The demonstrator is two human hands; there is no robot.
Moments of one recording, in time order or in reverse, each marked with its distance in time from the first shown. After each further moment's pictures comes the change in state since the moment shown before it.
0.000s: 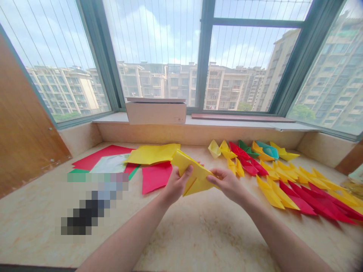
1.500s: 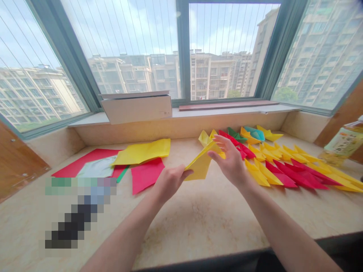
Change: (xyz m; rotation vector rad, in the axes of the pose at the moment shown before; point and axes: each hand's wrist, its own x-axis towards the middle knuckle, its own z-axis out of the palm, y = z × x) left_hand -0.001 0.012 -0.004 1.122 -0.180 0.339; right_hand -0.002 -0.020 -0.023 -0.164 0.583 -0.315
